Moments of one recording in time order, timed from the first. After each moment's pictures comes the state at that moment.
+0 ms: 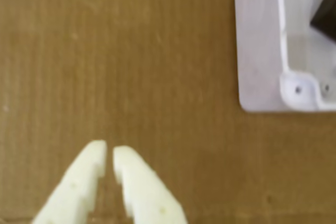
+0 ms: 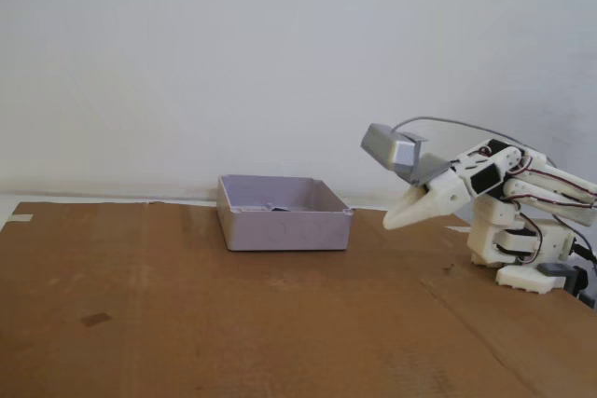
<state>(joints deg) 2.3 191.5 178.0 48.3 5.4</state>
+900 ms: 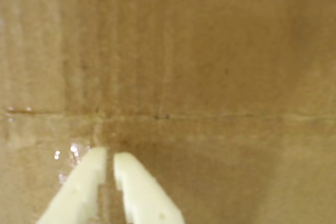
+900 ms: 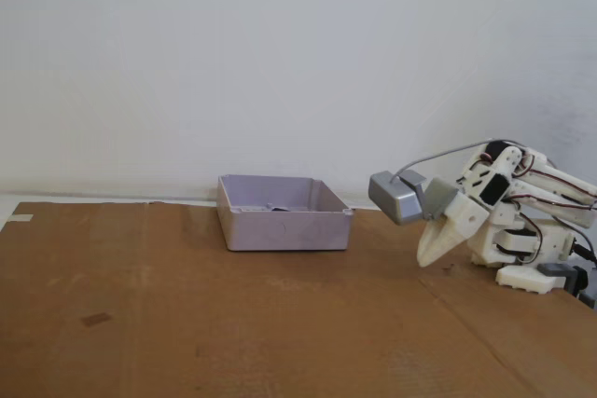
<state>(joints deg) 2.4 192.9 178.0 74.6 4.9</state>
